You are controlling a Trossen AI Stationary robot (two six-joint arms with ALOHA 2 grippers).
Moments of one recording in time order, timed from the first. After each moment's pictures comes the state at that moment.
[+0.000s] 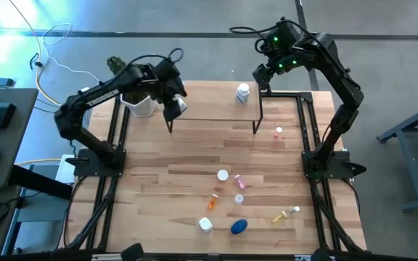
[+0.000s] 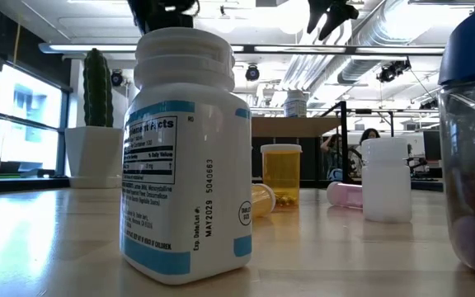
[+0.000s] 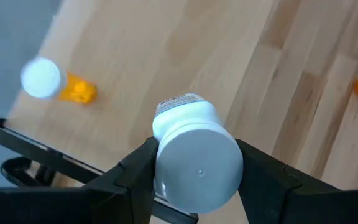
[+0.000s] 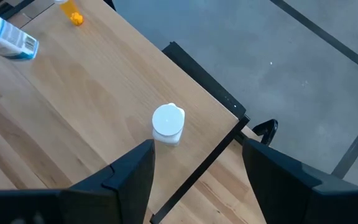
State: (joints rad) left arm 0.68 1.53 1.57 -1.16 0.04 0.17; right arm -0.63 1.73 2.34 -1.55 0.11 0.13
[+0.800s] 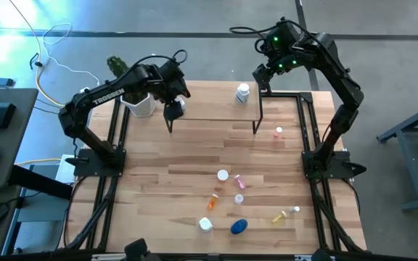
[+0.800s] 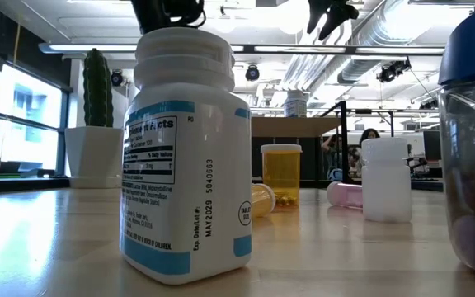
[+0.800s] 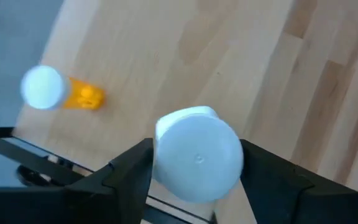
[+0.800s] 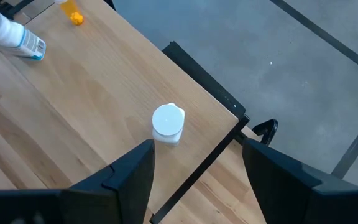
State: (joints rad) left arm 0.68 1.57 1.57 -1.14 -0.01 0.22; right arm -0.63 1.73 2.34 -1.55 0.11 0.13
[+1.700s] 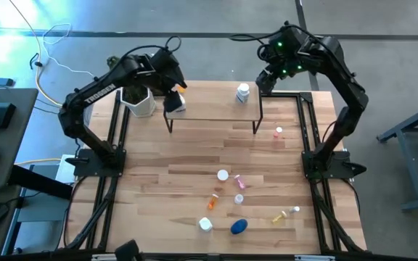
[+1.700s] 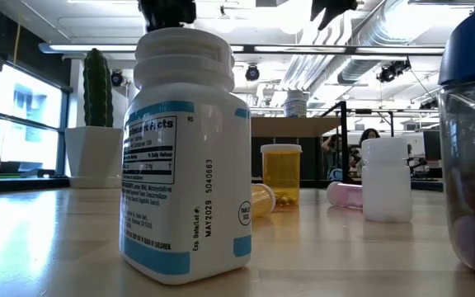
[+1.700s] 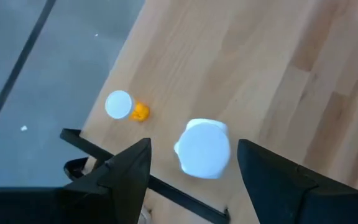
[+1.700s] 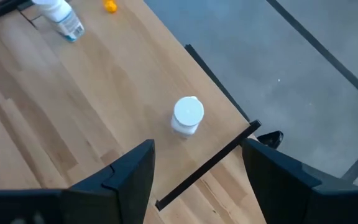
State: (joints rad) left arm 0.67 1.57 1.78 -1.26 -0.08 0.18; right arm -0.56 1.69 2.34 -1.57 0.10 0.03
